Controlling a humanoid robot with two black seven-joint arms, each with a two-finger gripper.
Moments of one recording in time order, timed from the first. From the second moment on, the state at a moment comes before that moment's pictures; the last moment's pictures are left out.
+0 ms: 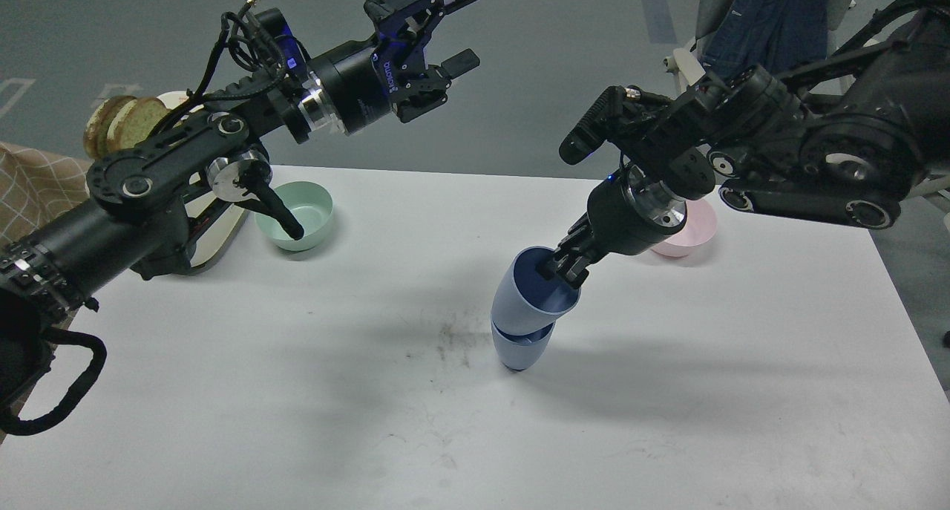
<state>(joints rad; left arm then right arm) -0.99 0.39 -0.59 -0.97 0.59 -0.47 -0.37 1.91 -0.19 -0.81 1.25 -1.08 0.36 0.49</state>
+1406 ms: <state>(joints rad) -0.95 0.41 -0.64 -0.89 0.51 -0.47 -0.38 1.42 -0.62 -0.16 0.98 -0.36 0.30 0.49</state>
